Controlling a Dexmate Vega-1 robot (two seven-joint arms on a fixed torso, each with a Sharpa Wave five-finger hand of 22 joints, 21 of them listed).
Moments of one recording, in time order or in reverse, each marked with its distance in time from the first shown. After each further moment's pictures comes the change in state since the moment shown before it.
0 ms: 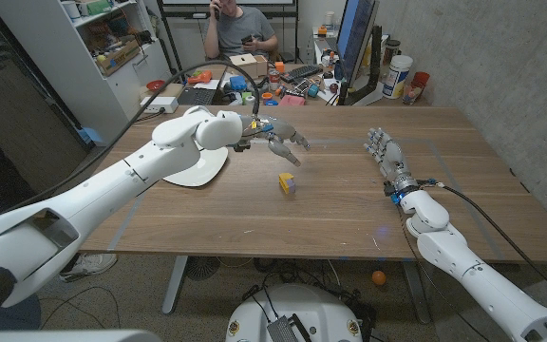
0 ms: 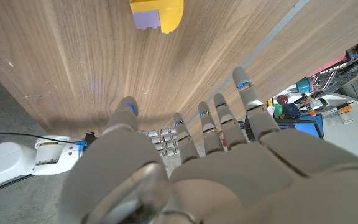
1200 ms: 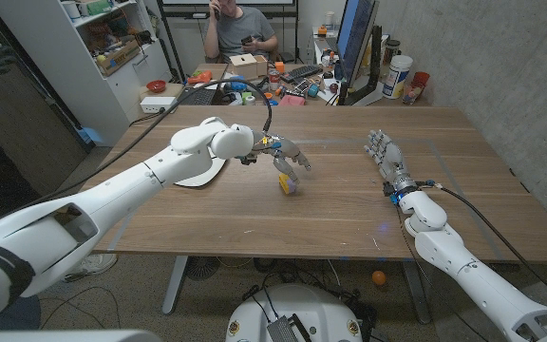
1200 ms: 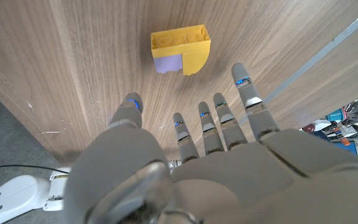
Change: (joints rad) left arm -0.048 -0.057 0.107 0.113 0.044 -0.032 -0.065; left_hand 0.052 0.016 0.000 0.000 0.004 0.005 0.005 -0.015 0.000 -0.007 0.007 -0.008 0.014 0.010 0.000 -0.005 0.000 0.066 -0.005 -0.004 0.000; right arm 0.028 0.025 -0.002 0.068 0.017 0.015 0.023; right_hand 0.000 0.000 0.000 0.000 0.000 0.000 0.000 0.000 0.000 0.000 0.000 0.000 0.000 0.000 0.000 0.000 0.000 0.000 0.000 0.000 0.000
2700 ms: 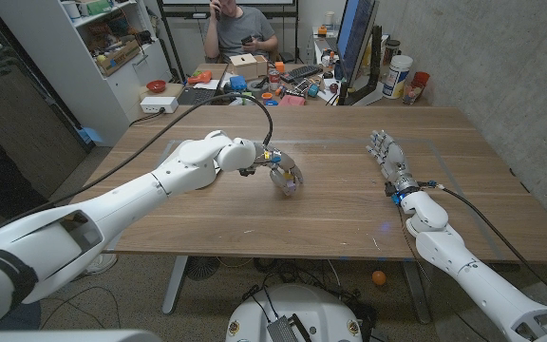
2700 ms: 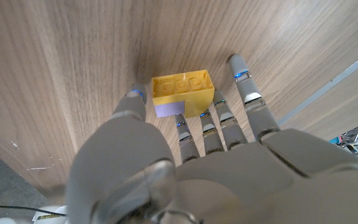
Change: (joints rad) left arm 0.010 -0.017 0.052 0.042 0.084 0.044 -0.008; left_hand 0.167 -0.005 -0.003 -0.023 -0.005 -0.012 0.050 -0.016 0.005 -0.006 0.009 0.008 0.036 0.046 -0.004 -0.004 0.004 0.134 -0.041 0.008 0.000; right arm 0.003 0.003 0.007 0.019 0.005 0.010 0.000; right_hand 0.000 0.000 0.000 0.000 0.000 0.009 0.002 0.000 0.000 0.004 -0.004 0.000 0.000 0.013 0.013 0.000 0.000 0.000 0.014 0.000 0.000
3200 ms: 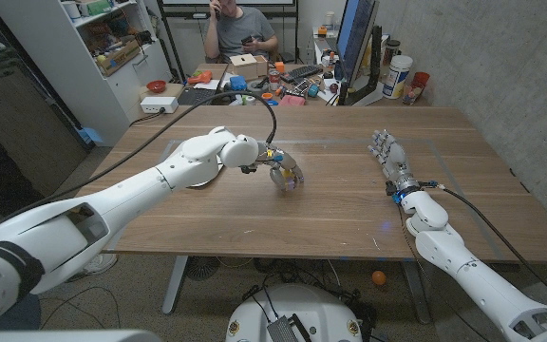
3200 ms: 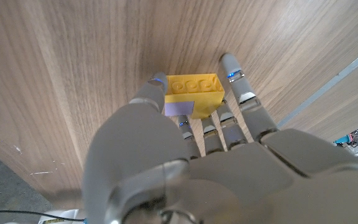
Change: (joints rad) left arm -0.035 -0.019 0.023 0.040 0.006 -0.036 -0.012; left_hand 0.284 0.119 0.039 -0.011 -0.060 0.061 0.067 0.032 -0.001 0.064 -0.005 0.023 0.027 0.070 -0.049 0.040 0.009 0.093 -0.123 0.027 0.002; right arm 0.009 0.009 0.004 0.018 0.002 0.001 -0.009; right_hand -0.013 -0.001 -0.003 0.003 0.000 0.000 0.000 0.000 0.000 0.007 -0.003 0.000 0.000 0.004 0.004 0.000 0.000 0.000 0.000 0.000 0.000
